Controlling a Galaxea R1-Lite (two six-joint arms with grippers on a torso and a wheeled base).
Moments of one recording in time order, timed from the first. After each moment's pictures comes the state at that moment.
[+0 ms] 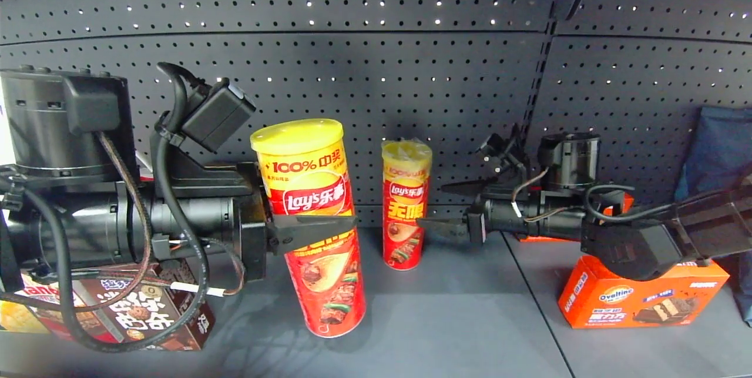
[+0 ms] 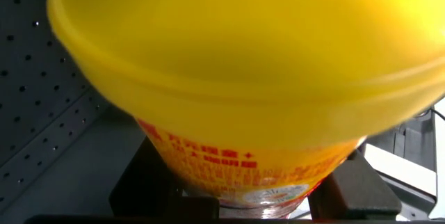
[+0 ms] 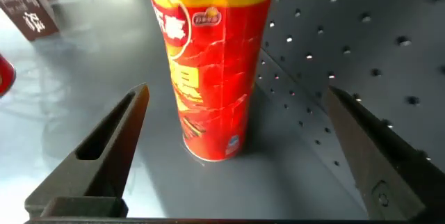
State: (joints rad) left arm -0.44 1.46 -0.88 -0.31 -0.64 0.08; right arm 0.46 1.94 -1.05 -0.65 0.57 -0.18
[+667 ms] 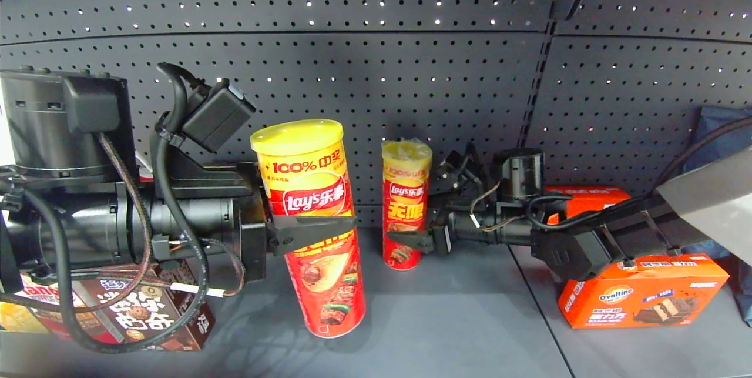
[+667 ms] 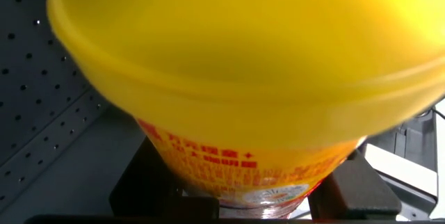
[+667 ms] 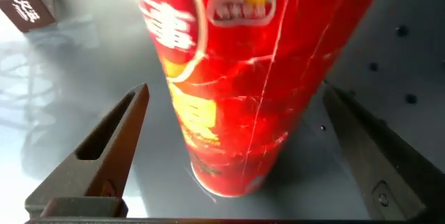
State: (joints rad) left arm -0.44 1.46 -0.88 -0.31 -0.64 0.08; right arm 0.53 2.09 -1.17 -0.65 0.57 -0.18
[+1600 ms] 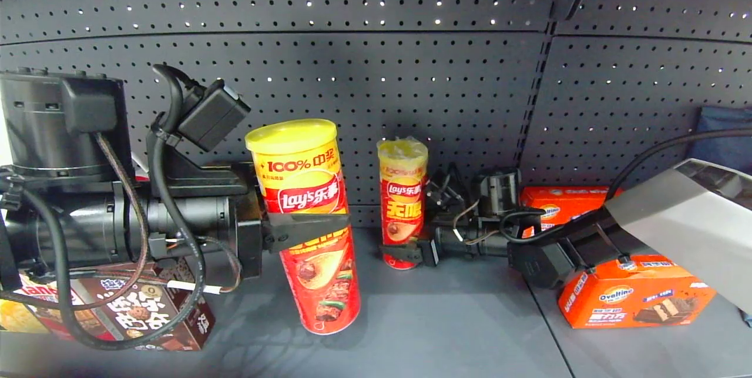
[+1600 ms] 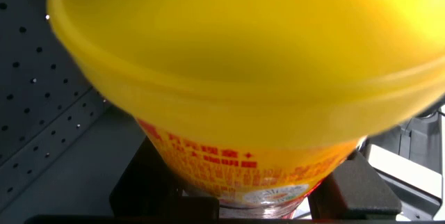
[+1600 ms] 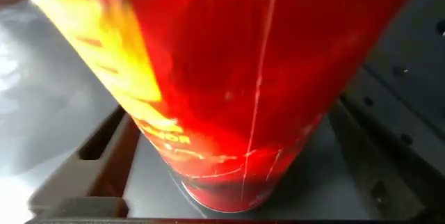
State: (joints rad) left arm -0.42 1.46 -0.87 -0.31 -0.64 0.08; right arm 0.53 2.20 -1.20 -0.69 0.57 -0.18
